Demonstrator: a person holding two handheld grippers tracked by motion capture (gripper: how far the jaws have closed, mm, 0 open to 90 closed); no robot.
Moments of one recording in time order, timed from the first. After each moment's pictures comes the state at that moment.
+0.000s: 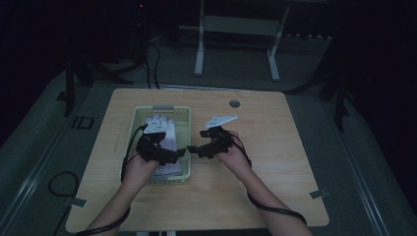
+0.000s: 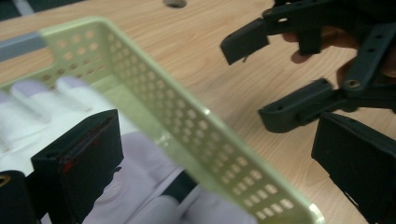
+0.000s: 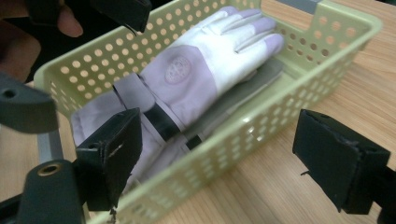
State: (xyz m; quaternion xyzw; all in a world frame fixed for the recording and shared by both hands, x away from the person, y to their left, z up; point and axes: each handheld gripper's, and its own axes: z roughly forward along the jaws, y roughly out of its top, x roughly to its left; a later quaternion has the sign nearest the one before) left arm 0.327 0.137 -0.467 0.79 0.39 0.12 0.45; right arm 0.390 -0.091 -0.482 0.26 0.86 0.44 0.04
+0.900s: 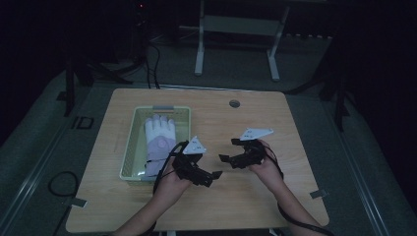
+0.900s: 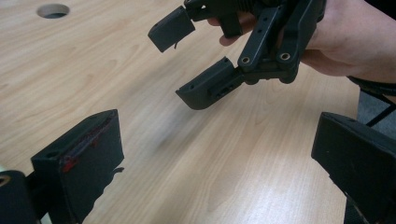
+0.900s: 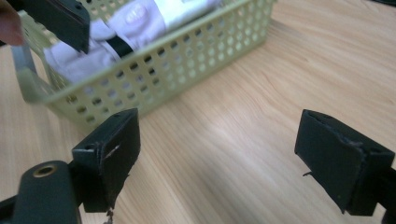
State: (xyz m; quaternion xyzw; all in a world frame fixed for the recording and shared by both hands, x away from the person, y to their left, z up) left arm 0.295 0.043 -0.476 0.83 0.29 0.07 0.48; right arm 0.367 -0.191 -0.497 0.27 0.85 0.44 0.08
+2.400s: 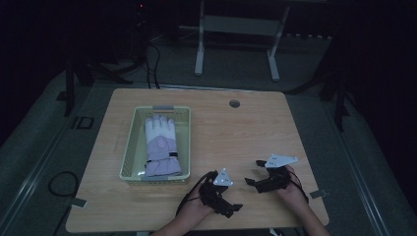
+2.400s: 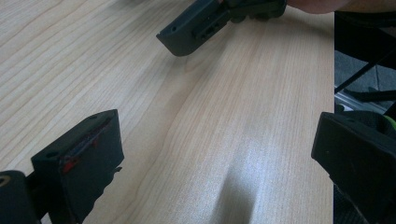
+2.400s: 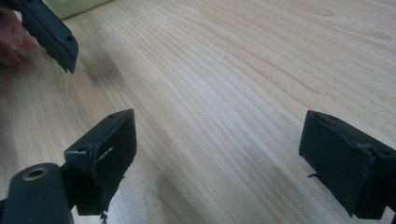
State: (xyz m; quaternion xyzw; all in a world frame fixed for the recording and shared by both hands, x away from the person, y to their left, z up) left arm 0.265 -0.028 -0.557 0.86 0.23 0.00 0.45; right arm 0.325 -0.279 -0.557 0.27 0.86 0.41 0.12
